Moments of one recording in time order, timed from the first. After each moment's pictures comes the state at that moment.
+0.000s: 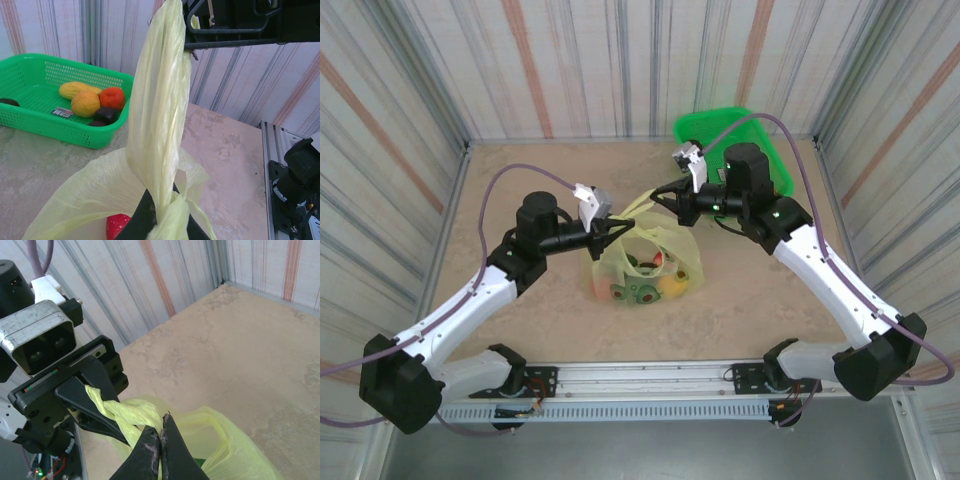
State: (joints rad) left arm -0.55 1.11 0.83 0.05 0.64 -0.03; right arm 0.54 1.26 1.29 -0.40 -0.60 0.13
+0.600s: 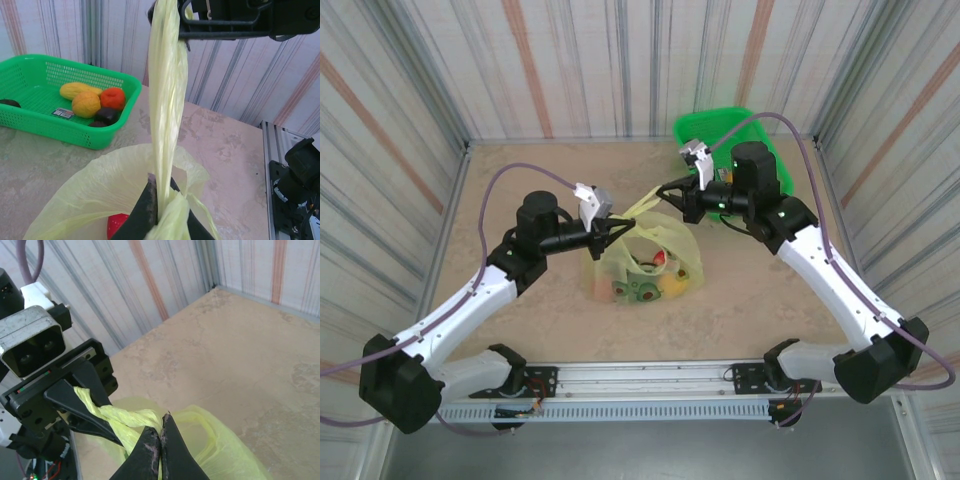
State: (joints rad) left arm -0.56 1.11 0.84 0.04 0.63 -0.02; right arm 0.50 1.24 1.29 -0.40 -0.60 0.13
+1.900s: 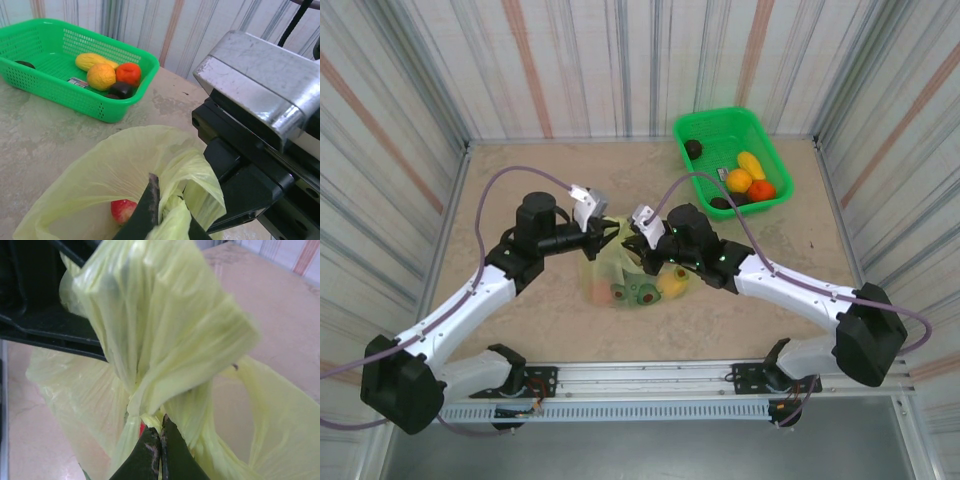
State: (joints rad) left arm -0.52 1.10 0.82 -0.03 0.60 -0.06; right arm 0.85 1.33 0.91 -0.01 -0.23 -0.04
